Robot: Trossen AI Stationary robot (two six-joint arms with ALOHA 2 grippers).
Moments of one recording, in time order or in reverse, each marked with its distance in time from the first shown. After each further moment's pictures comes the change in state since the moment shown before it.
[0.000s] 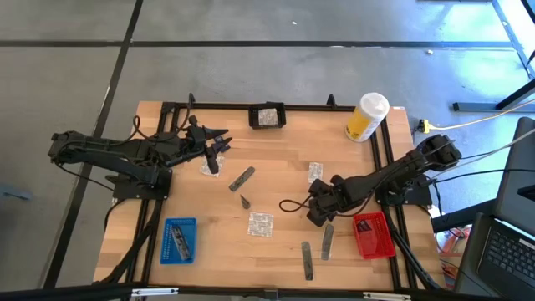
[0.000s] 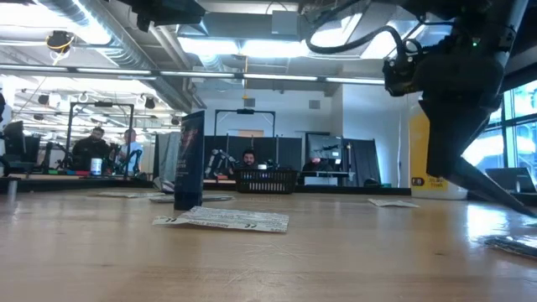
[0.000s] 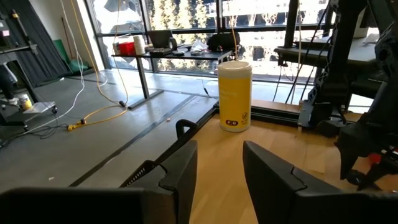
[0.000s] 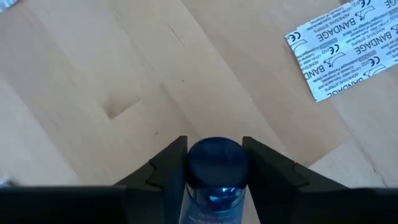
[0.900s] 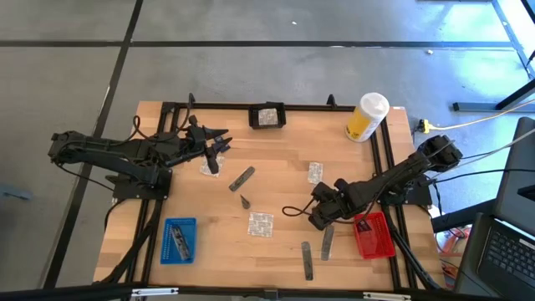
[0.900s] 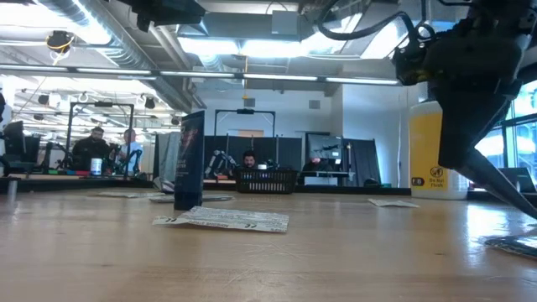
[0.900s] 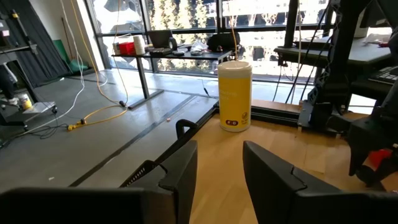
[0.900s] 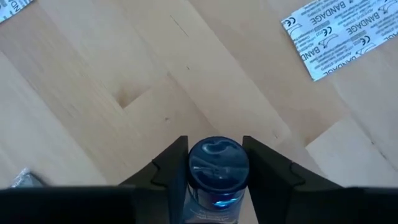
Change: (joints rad) left arm 0.000 0.000 0.000 0.000 0.000 0.000; right arm 0.074 -0.001 0.037 -0.072 0.038 0.125
